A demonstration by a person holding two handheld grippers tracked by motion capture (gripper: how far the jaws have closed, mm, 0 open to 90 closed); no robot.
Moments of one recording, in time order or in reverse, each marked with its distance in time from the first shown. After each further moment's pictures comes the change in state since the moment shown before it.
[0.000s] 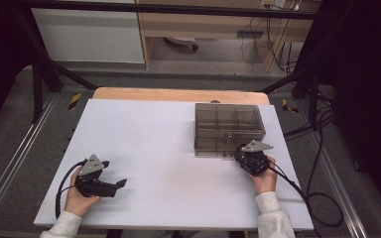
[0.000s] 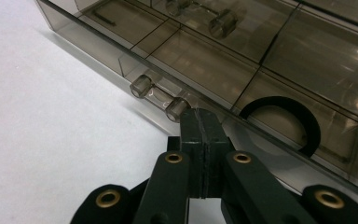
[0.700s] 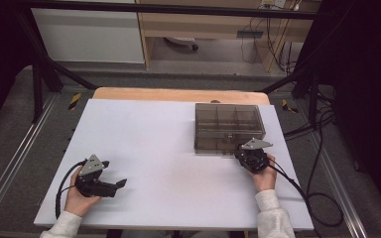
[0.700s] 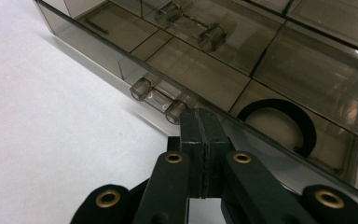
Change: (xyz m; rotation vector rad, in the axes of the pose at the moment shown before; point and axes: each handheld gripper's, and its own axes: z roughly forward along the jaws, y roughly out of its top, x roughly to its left) left arm 0.000 0.000 0.000 0.004 0.002 0.002; right arm -0.004 0.005 0.003 -0.007 -0.008 -0.004
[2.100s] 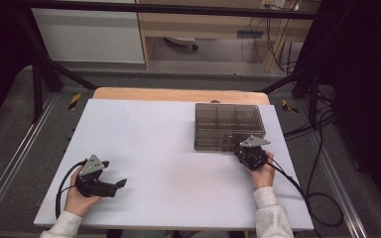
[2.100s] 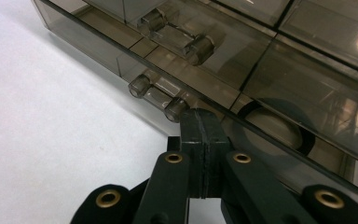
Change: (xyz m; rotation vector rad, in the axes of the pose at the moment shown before) left arm 0.000 0.000 0.001 0.003 0.001 0.000; right arm -0.004 0.004 0.010 -0.004 -0.028 -0.017
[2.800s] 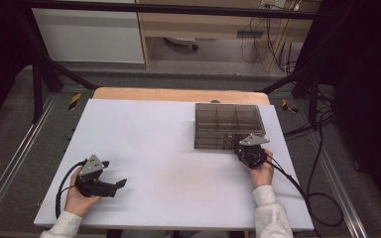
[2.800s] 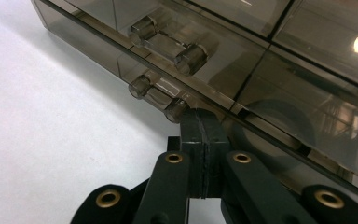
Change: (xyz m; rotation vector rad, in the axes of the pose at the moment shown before) left arm 0.000 0.000 0.000 -0.001 0.000 -0.001; right arm -0.003 0.003 0.005 -0.010 -0.007 -0.004
